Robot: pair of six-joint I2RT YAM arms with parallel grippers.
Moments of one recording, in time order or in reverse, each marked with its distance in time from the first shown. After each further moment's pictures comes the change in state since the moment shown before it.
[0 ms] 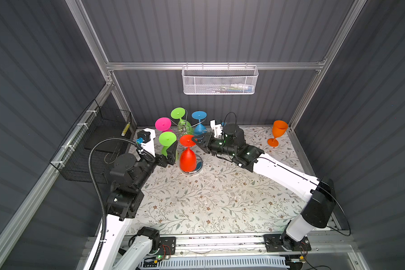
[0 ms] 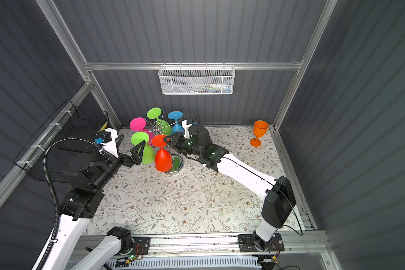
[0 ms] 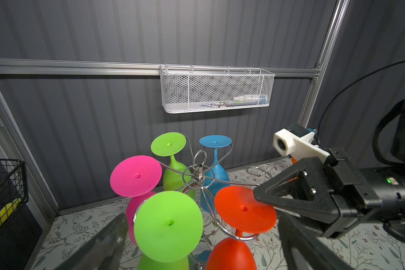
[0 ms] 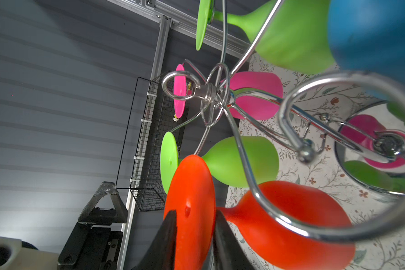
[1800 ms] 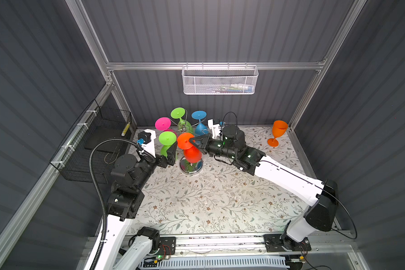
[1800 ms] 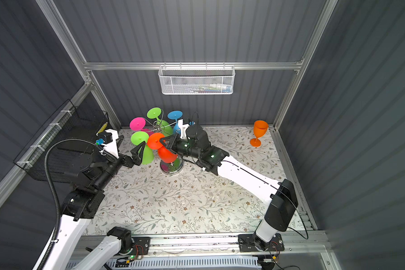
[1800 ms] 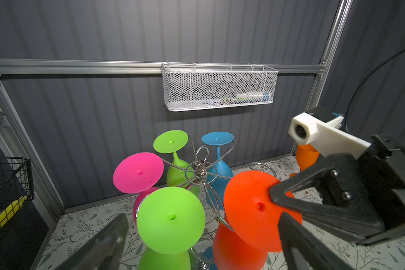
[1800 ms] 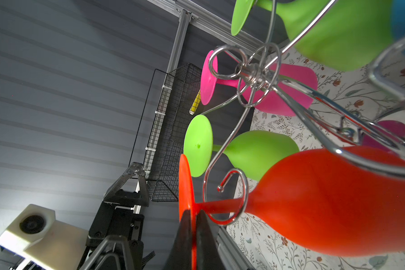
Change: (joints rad) left arm 0.000 -0.006 -0.019 0.006 -0.013 0.016; right arm 0.062 -0.042 0.019 -0.009 0.050 -0.035
